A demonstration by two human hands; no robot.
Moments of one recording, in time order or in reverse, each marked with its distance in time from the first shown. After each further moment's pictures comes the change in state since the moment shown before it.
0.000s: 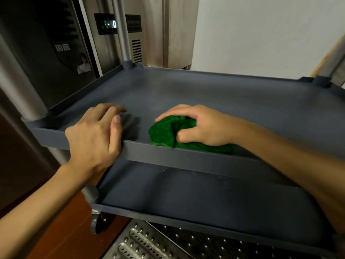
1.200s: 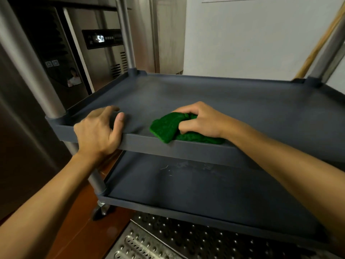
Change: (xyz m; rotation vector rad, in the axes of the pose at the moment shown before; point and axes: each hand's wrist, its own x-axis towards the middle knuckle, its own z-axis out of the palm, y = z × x) left_hand 0.034 0.003 0.039 0.034 0.058 -0.039; right_hand -0.023 0.022 -0.027 0.135 0.175 0.147
